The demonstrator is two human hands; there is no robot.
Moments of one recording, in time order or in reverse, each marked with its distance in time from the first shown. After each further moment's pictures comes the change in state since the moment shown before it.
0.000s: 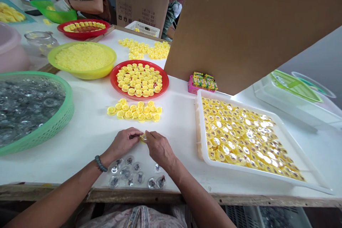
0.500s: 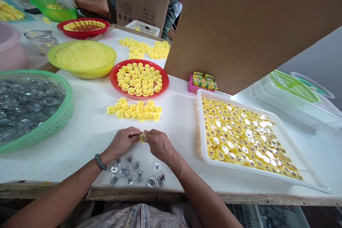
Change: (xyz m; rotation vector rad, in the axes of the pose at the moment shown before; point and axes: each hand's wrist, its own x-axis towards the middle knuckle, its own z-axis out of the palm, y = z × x) left_hand -0.001 -0.005 0.000 -0.046 -0.024 0.041; right_hand 0.008 0.006 -0.007 -0.033 -0.113 -0.039
